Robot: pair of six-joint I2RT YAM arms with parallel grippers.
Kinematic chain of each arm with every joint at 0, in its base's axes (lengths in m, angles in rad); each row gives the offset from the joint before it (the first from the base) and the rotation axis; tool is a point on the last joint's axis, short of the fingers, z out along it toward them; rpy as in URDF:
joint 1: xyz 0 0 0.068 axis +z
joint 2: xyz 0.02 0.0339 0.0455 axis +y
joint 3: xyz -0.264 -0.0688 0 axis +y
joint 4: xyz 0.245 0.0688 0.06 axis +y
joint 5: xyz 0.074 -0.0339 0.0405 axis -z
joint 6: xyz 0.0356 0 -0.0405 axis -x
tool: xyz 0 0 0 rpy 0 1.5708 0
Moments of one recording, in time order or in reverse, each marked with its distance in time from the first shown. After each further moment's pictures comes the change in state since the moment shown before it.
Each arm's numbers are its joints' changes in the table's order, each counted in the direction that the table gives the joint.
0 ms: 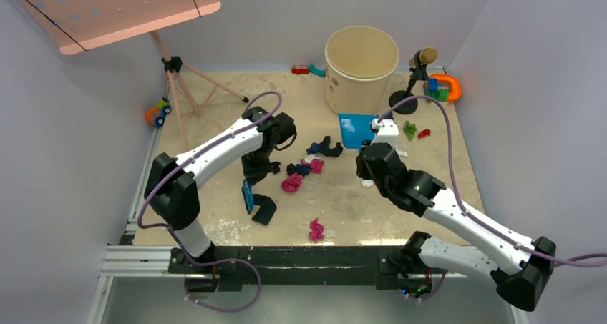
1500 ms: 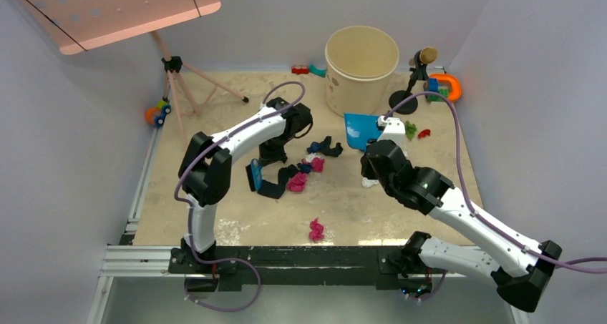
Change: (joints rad) left arm 0.018 0.306 -0.246 -0.099 -0.140 -0.061; right arm -0.001 0.031 -0.127 0.198 0.015 -0.062
